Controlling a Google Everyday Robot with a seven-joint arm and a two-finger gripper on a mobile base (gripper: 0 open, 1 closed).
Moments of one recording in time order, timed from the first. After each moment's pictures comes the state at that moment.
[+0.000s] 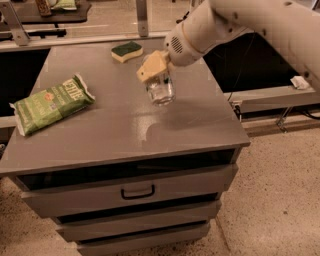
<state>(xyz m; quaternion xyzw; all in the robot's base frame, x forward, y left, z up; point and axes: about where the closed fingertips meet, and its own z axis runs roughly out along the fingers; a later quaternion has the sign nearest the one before) 0.633 0.009 0.927 -0.35 0.86 0.24 0.28</state>
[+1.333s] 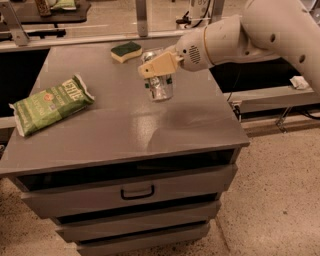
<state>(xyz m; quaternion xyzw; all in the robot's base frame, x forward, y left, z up) 0.623 0.008 0.958 -0.42 0.74 0.32 0.42</state>
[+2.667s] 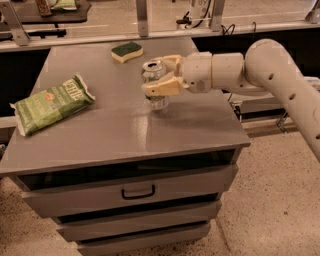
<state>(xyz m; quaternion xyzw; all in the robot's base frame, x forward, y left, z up) 0.624 0.008 0.930 -0.54 0.54 0.33 0.55</state>
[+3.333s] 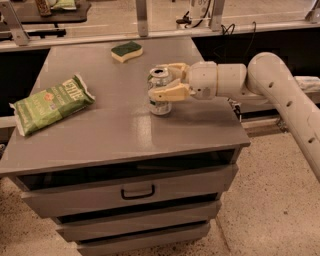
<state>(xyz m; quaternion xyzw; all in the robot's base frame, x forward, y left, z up) 0.625 -0.005 0.910 -0.53 0.52 0.38 0.56</state>
